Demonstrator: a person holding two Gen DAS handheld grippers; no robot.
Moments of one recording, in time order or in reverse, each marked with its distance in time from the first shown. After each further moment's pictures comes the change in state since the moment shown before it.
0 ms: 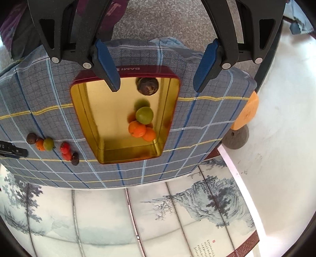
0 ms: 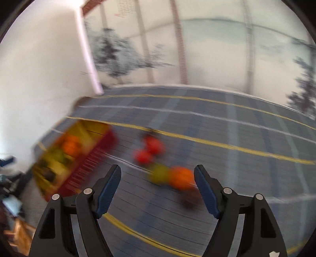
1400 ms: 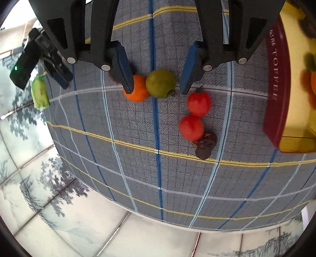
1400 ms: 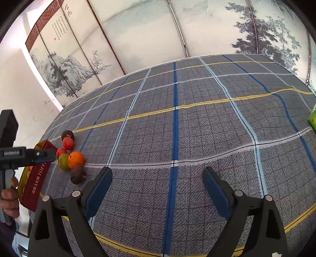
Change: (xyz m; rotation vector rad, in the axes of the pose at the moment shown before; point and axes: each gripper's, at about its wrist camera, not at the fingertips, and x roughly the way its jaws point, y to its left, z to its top) left arm 0.149 -0.204 0.152 -0.216 0.393 -0.653; right arm -0.016 -0.173 -0.058 0.342 0.040 -0.061
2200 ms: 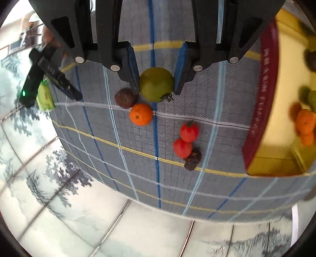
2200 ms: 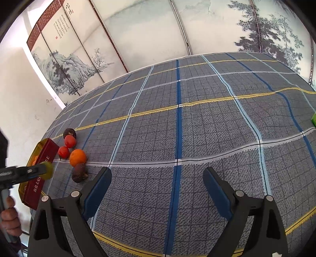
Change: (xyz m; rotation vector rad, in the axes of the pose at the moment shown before) left arm -0.056 0.003 -0.070 0.019 -0.141 0.010; right arm 0.005 0.001 -0.001 -0.004 0.015 0.014
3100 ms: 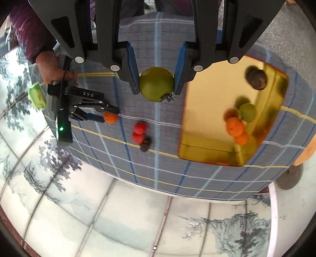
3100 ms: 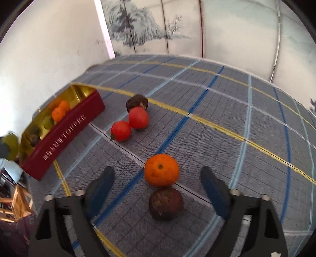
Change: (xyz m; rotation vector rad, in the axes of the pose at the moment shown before) left arm -0.105 0.063 -0.042 -0.018 -0.152 0.122; right arm 0.078 0.167 0.011 -0.518 0.182 0.144
